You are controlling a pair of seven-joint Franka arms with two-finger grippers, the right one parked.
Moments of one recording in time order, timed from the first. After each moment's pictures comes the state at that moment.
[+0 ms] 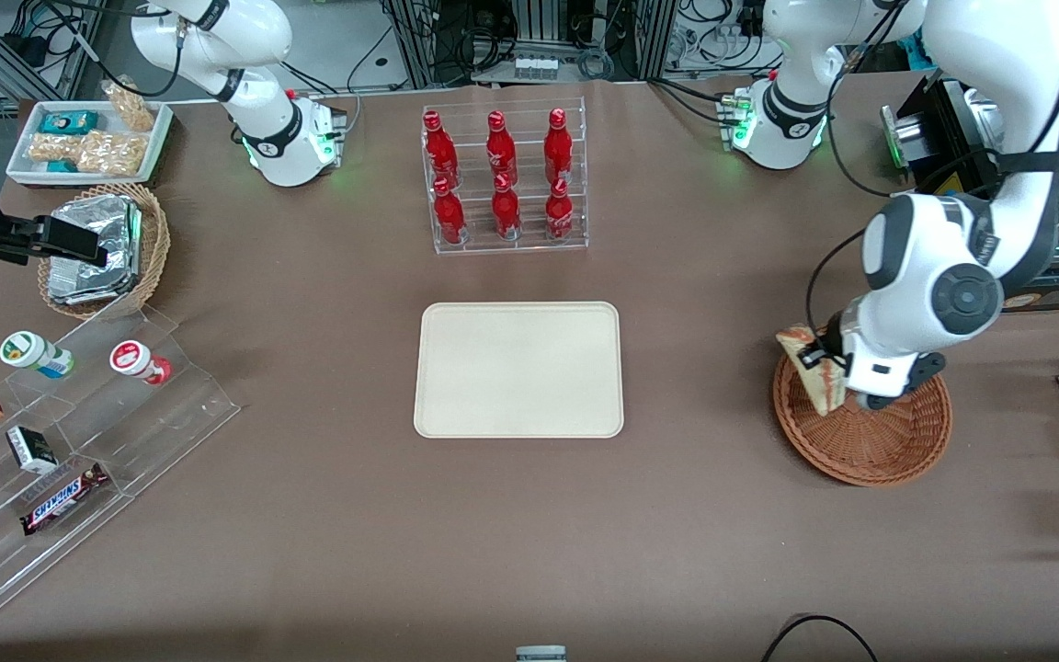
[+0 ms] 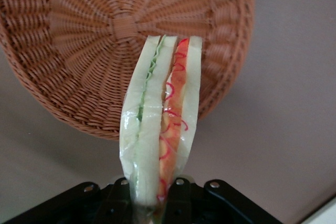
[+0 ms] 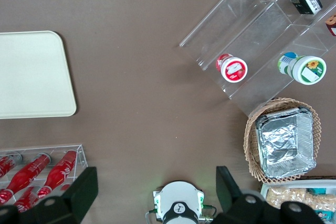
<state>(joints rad) 0.02 0.23 -0.12 -2.01 0.00 2.03 -0.68</state>
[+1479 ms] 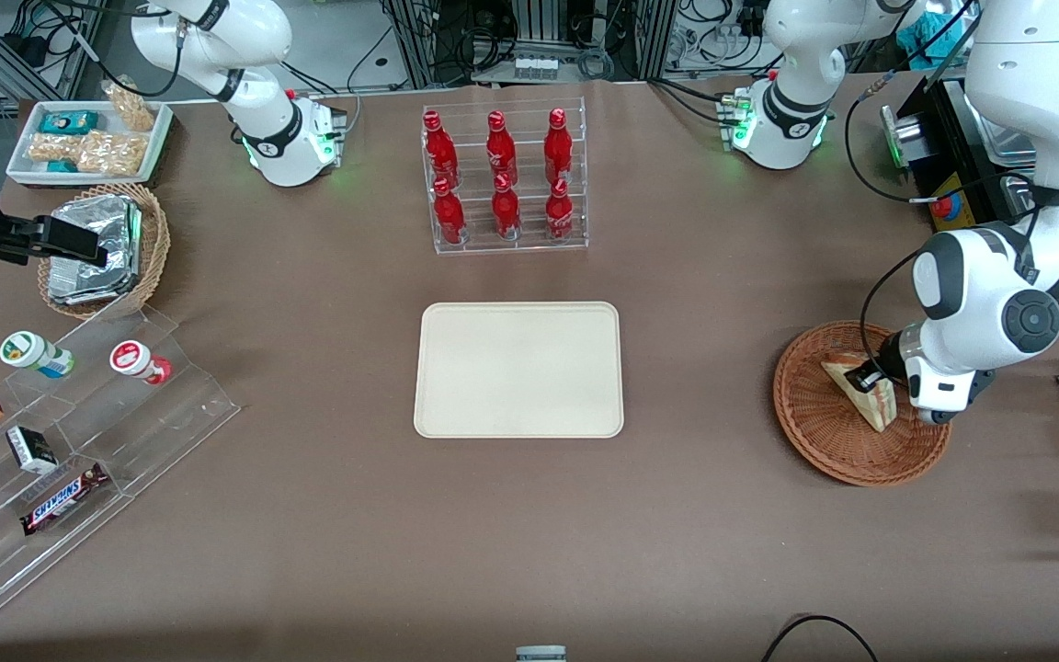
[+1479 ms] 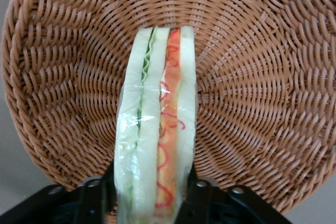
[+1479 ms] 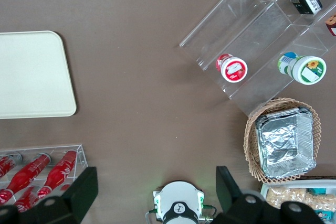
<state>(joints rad) 0.19 0.35 -0.13 -2.08 0.01 2.27 -0.60</state>
